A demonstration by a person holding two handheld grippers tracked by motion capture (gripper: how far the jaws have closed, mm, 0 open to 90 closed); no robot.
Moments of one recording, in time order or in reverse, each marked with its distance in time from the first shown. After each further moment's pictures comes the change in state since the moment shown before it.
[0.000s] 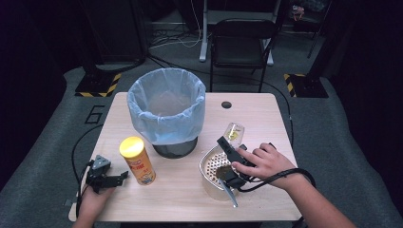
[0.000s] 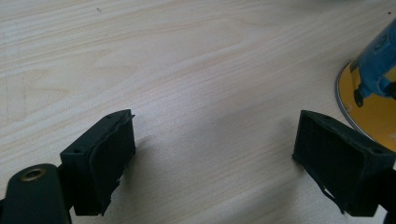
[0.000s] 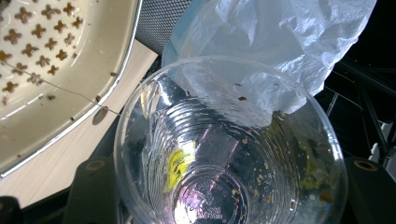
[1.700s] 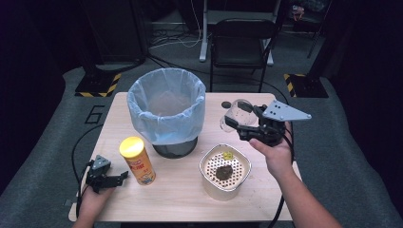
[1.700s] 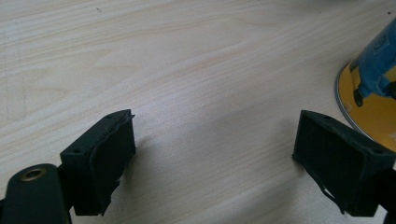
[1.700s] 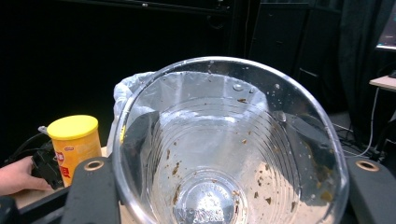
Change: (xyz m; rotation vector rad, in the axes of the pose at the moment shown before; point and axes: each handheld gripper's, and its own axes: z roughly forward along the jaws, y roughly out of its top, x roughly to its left) left arm 0.000 0.000 0.000 0.001 0.000 0.003; right arm -0.063 -0.116 0.006 -0.530 0.134 1.885
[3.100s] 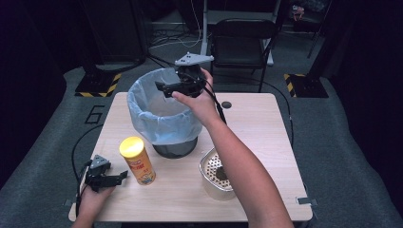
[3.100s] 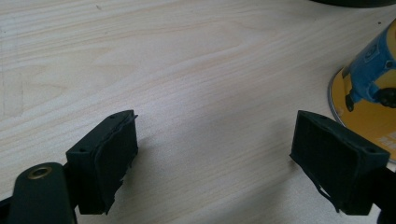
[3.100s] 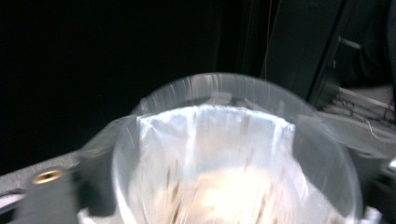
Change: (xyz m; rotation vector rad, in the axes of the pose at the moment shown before) left arm 0.002 0.001 -0.002 -0.004 -0.024 -0.040; right arm 0.014 0.058 0.214 0.184 0.039 0.061
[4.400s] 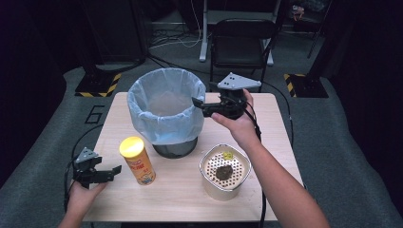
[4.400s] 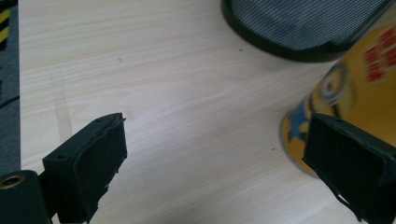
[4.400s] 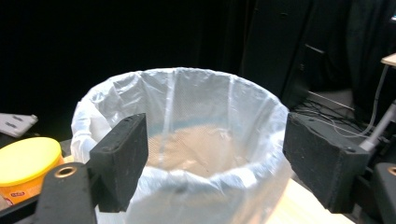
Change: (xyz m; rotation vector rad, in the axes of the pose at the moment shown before) left arm 0.002 0.032 -0.052 -0.077 -0.038 -0.040; right arm -0.010 -0.047 -0.110 -0.047 -0.076 -0.036
